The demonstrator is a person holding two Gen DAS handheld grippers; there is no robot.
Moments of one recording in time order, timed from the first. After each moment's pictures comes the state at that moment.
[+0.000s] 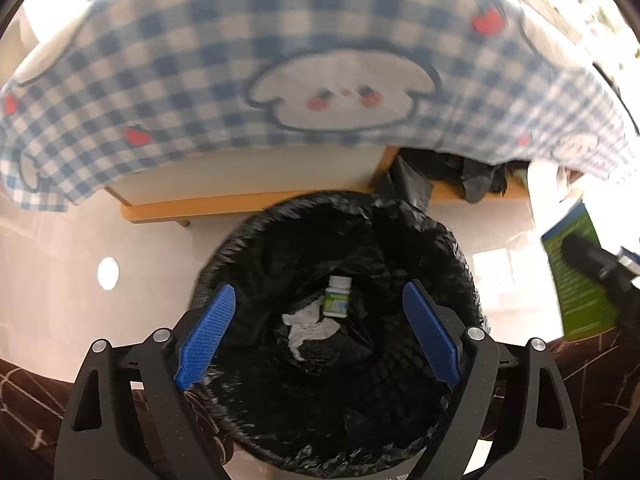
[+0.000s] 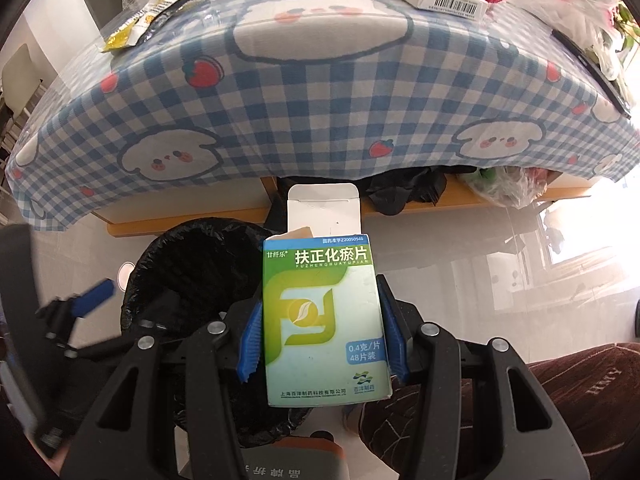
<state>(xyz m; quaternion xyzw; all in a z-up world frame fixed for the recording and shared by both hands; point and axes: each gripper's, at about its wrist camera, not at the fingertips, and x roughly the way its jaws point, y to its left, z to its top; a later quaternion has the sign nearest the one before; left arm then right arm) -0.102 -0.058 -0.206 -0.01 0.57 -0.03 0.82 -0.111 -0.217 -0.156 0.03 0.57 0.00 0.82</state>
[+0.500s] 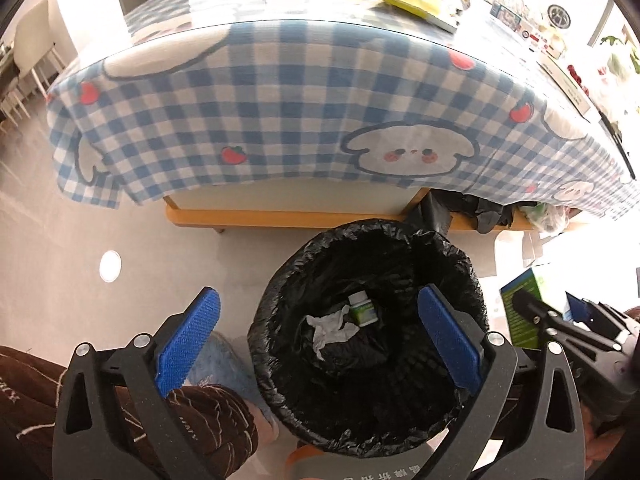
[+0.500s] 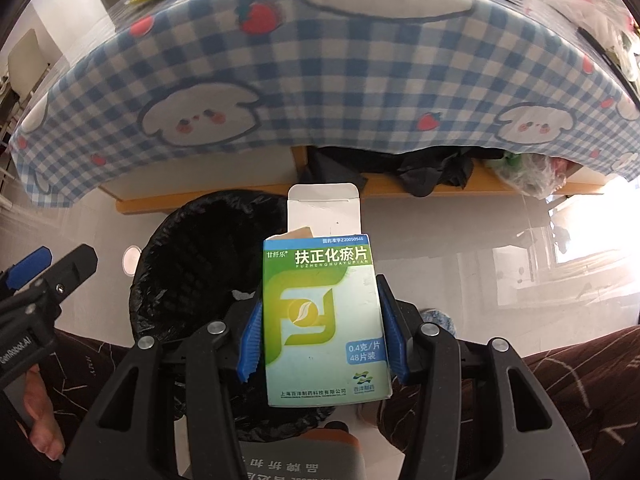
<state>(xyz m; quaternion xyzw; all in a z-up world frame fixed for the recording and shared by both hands) -0.114 -0.003 -0.163 -0.04 0.55 0.00 0.83 -0.121 -0.177 -0.175 0.01 0.59 0.03 0.81</state>
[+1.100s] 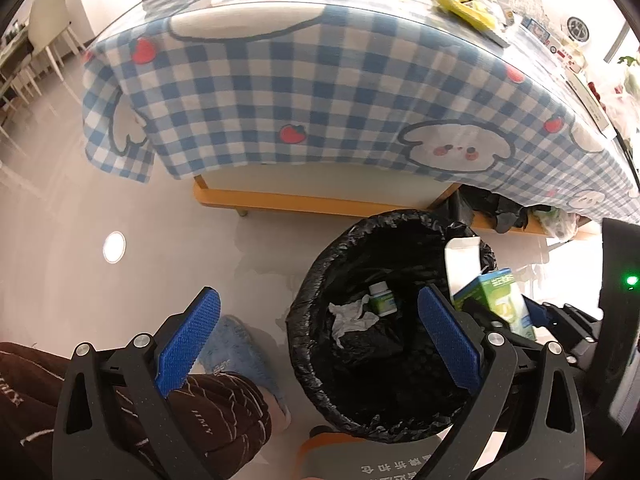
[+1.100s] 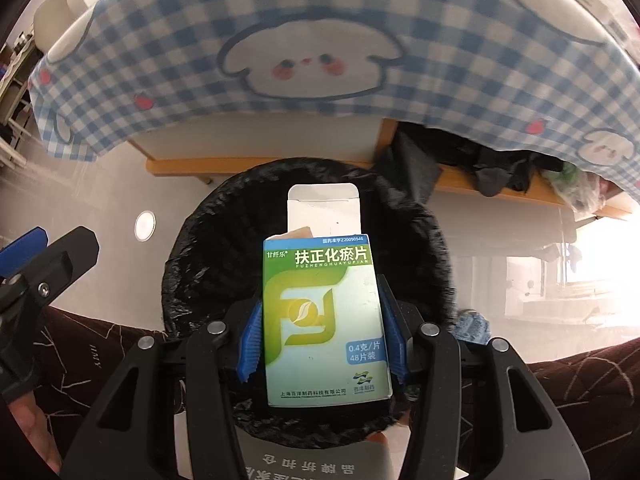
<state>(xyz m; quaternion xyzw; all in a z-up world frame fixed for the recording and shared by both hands) -0.129 0.040 -0.167 -0.06 0.56 0.03 0.82 -0.122 -0.095 -0.206 -0.02 0.61 0.09 0.79</state>
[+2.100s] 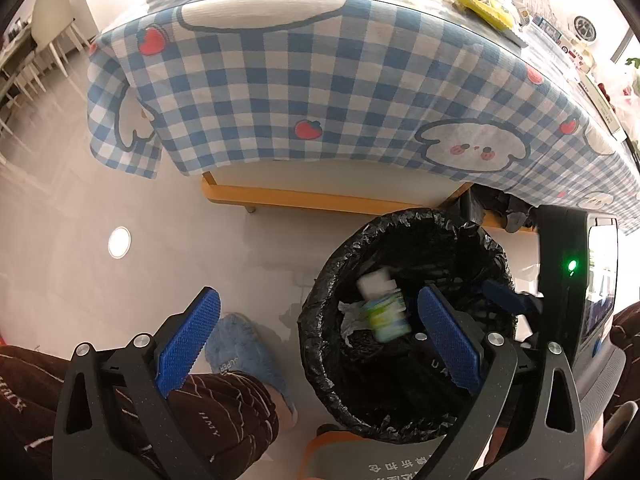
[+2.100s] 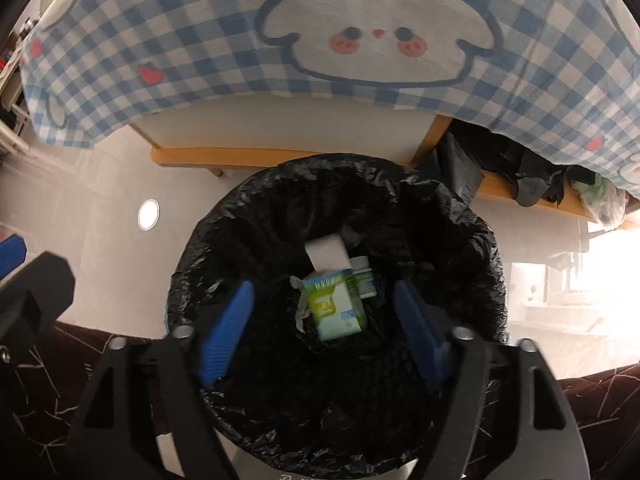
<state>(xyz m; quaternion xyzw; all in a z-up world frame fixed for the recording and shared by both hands) -0.125 0.046 -0.174 -0.06 0.57 0.03 0.82 -0.101 -0.071 -0.237 -0.02 0.62 0.09 0.78</state>
